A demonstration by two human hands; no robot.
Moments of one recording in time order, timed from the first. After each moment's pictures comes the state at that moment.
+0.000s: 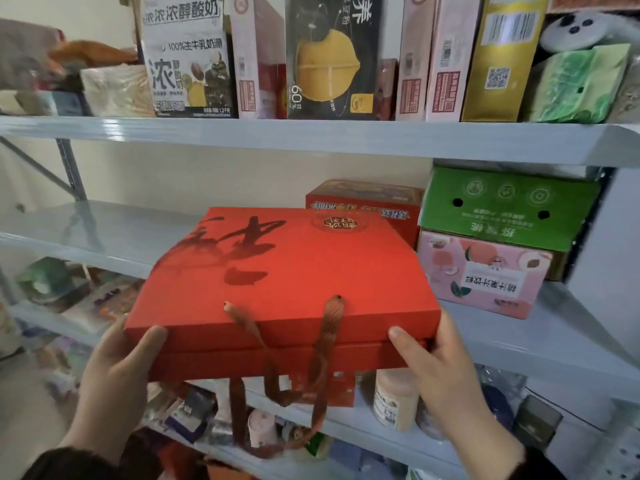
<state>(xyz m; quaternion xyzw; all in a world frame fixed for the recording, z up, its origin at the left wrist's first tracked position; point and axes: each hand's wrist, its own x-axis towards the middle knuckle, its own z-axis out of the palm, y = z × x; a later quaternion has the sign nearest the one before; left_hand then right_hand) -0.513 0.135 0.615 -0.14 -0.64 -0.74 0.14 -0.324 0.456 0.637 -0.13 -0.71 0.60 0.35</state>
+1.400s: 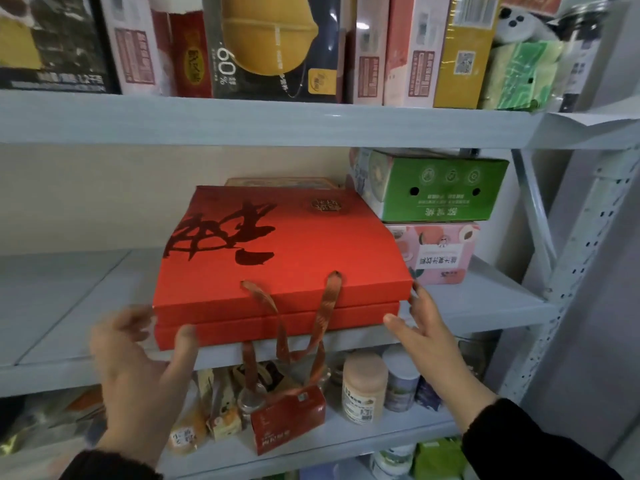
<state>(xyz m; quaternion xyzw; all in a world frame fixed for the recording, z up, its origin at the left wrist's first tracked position) -0.666 0.243 0.625 -0.31 -0.70 -0.62 0.17 -0.409 0.484 0.604 -0.33 -0.71 0.47 0.40</state>
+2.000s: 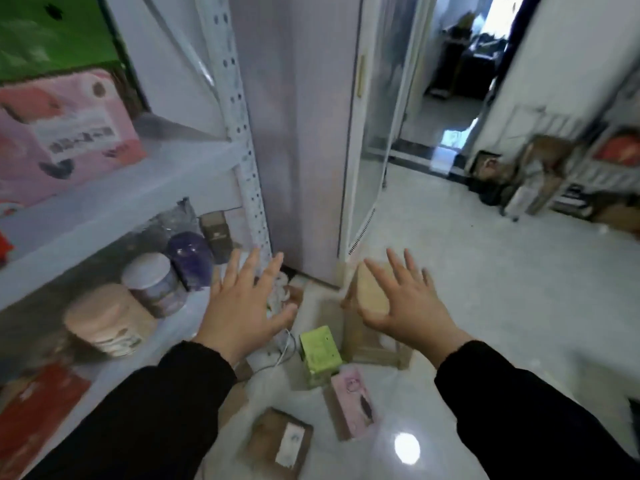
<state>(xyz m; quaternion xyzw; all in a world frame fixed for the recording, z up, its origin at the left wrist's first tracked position) -0.314 0.440 0.490 -0.84 -0.54 -0.06 -0.06 -0.029 0.369 0.481 -0.74 -0.67 0.08 0.08</state>
